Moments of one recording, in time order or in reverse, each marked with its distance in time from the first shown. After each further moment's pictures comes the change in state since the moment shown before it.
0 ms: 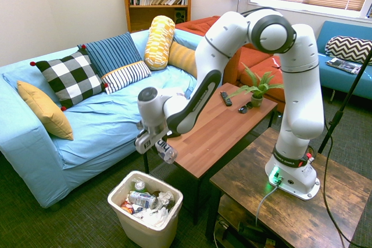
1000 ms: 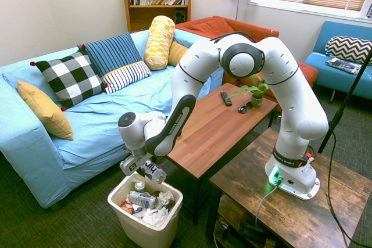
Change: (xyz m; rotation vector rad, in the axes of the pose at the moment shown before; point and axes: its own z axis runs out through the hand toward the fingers) arm -0.021 -0.055 0.043 -0.049 -0.067 0.034
